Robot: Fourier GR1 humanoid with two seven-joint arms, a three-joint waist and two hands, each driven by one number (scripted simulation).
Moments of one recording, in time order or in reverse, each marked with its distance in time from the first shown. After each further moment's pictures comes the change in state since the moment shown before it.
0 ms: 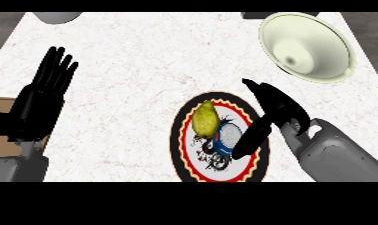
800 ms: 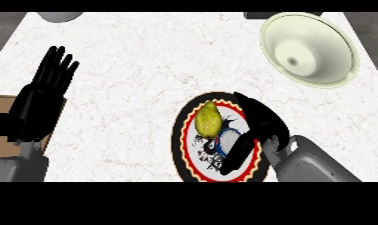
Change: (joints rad) left arm 0.001 -0.016 0.014 -0.018 -0.013 -0.019 0.017; right arm 0.095 0.102 0.061 0.042 0.178 -0.044 -0.034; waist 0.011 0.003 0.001
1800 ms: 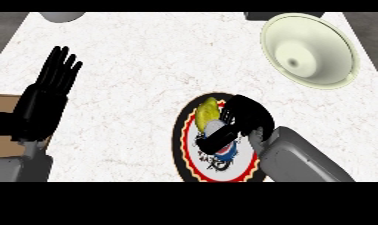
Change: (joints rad) left arm -0.005 -0.030 0.010 0.000 -0.026 -0.018 0.011; right arm -0.065 0.063 0.029 0.145 0.055 0.107 -0.082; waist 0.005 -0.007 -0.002
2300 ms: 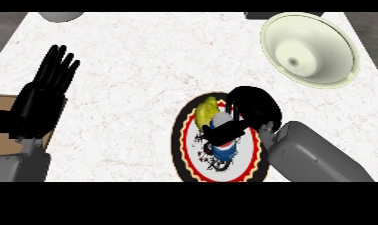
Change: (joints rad) left arm -0.014 0.000 0.027 0.027 0.000 -0.029 -0.006; right arm -0.036 -0.085 0.030 0.000 0.167 0.061 -0.253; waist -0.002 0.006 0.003
